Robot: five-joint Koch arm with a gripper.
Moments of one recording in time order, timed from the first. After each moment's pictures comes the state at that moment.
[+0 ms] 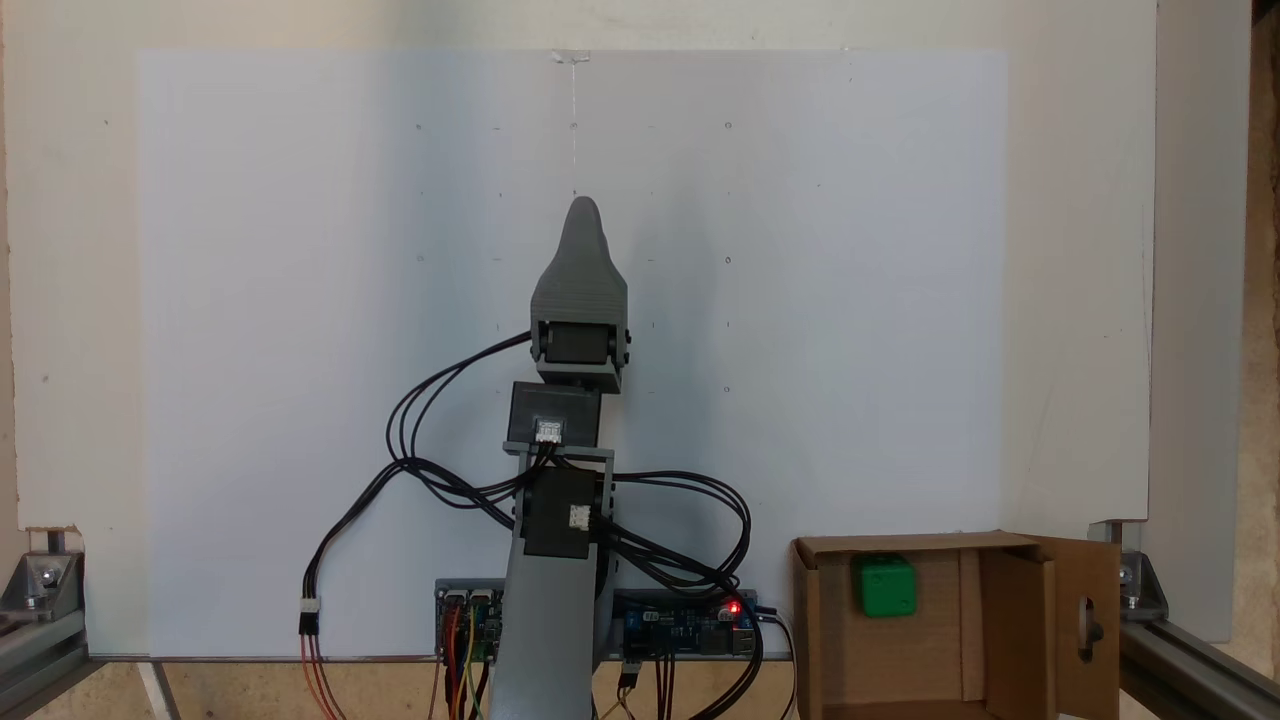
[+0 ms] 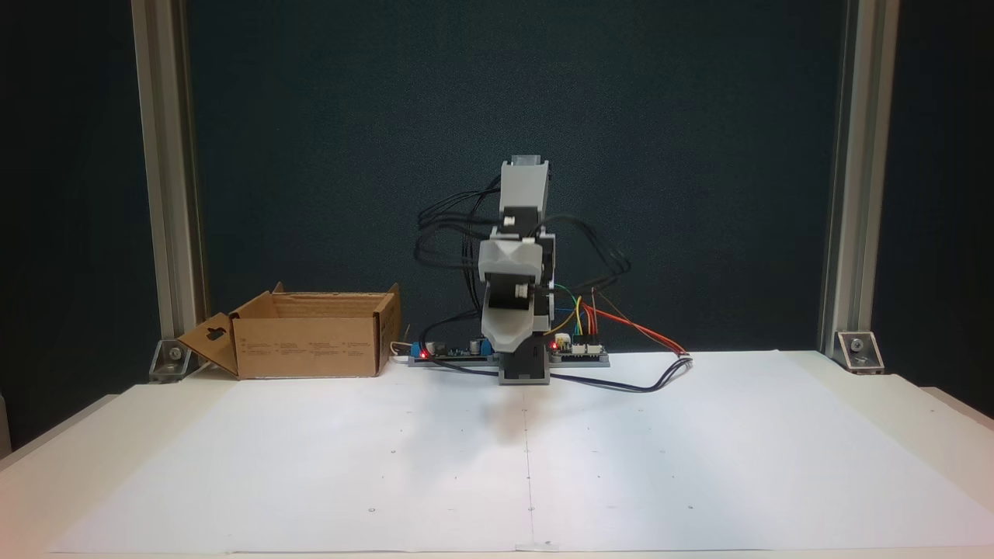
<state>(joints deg) 4.2 129.5 156.3 -41.9 -5.4</state>
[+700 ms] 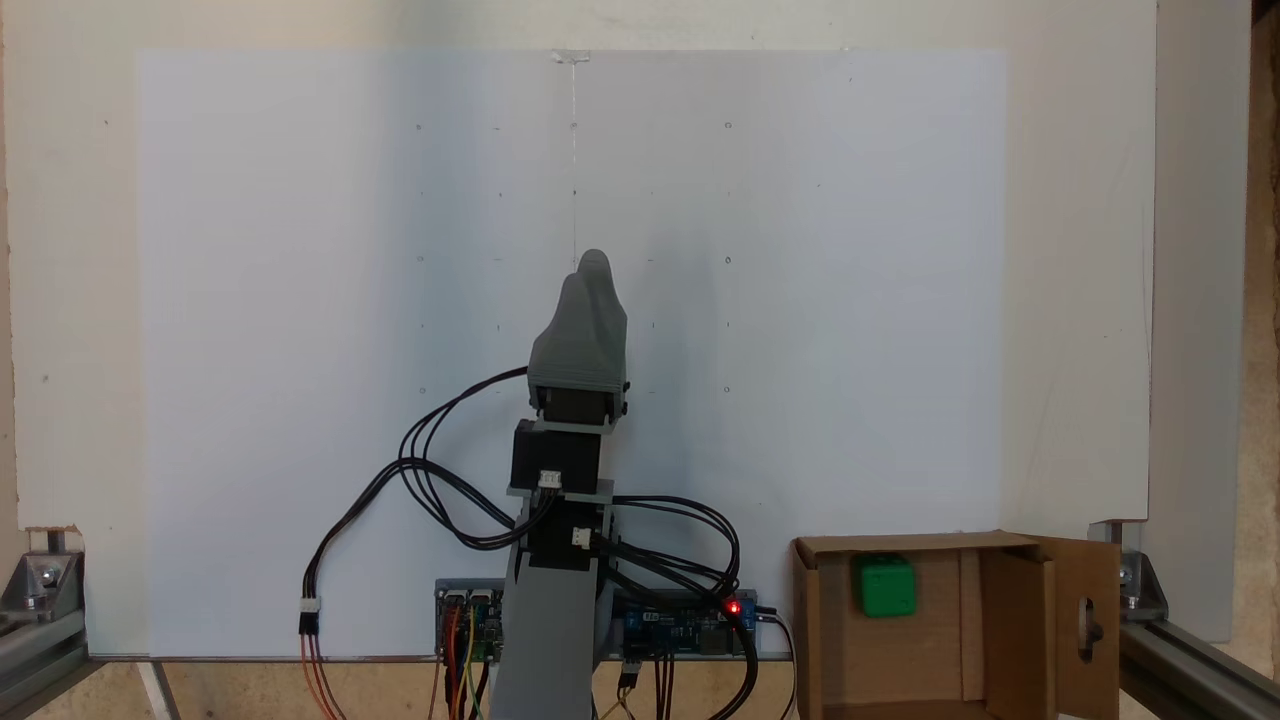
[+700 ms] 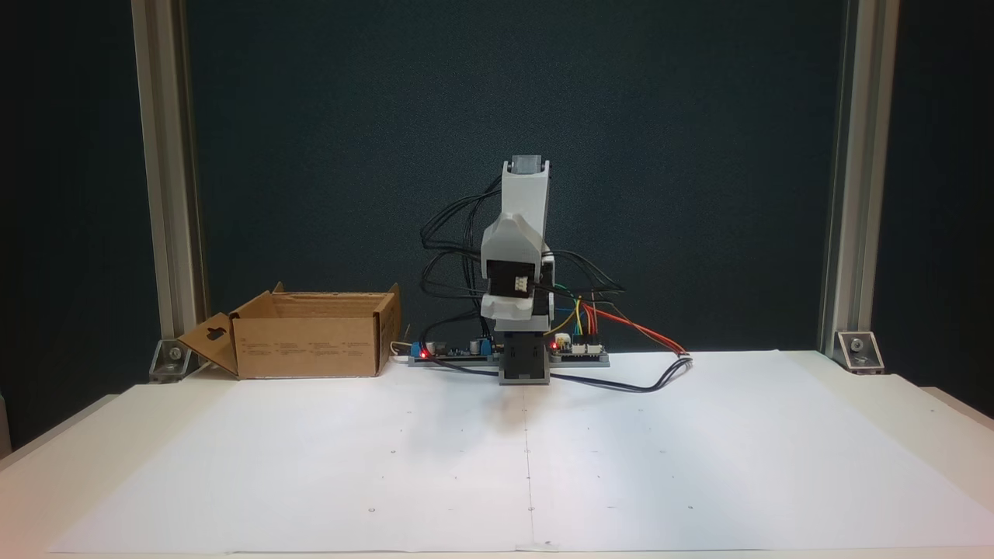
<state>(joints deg) 4.8 129.5 173.6 -82.2 -5.4</state>
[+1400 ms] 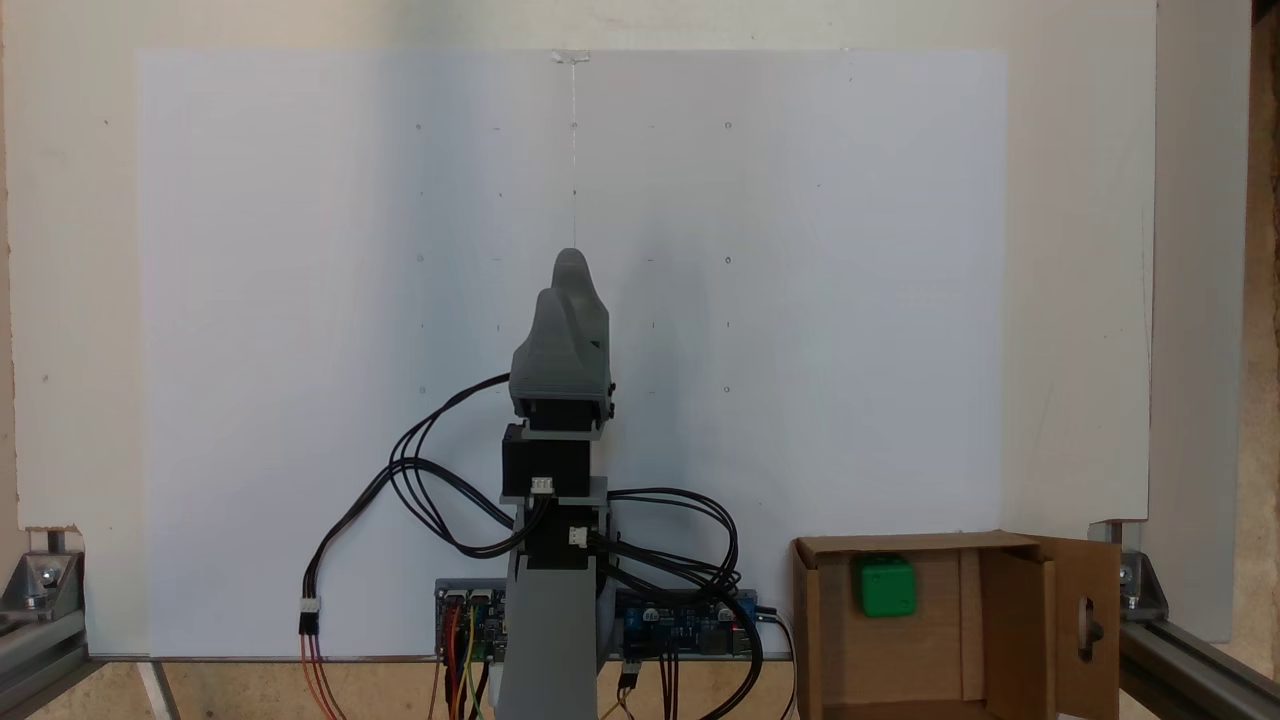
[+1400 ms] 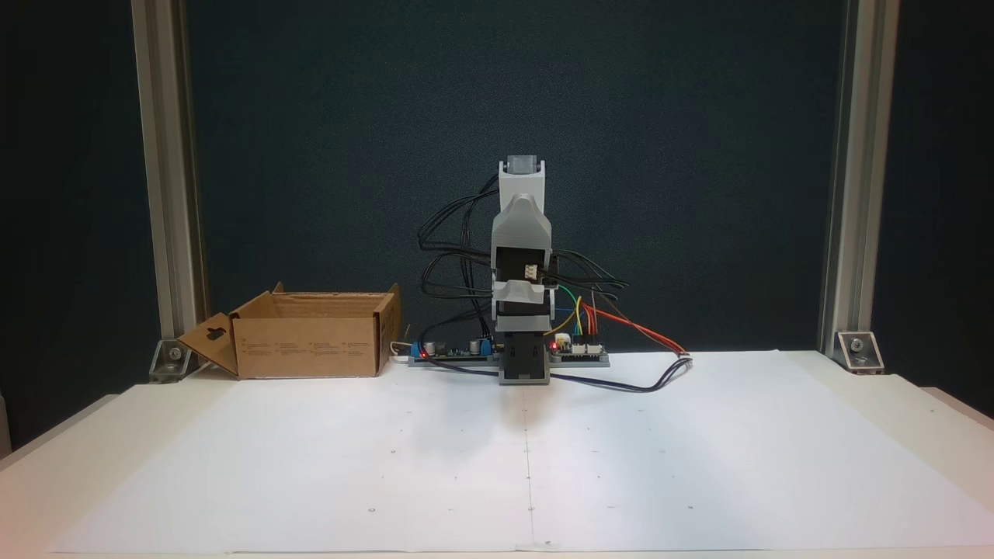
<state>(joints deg) 0.8 129.5 176.3 -87.5 -5.4</state>
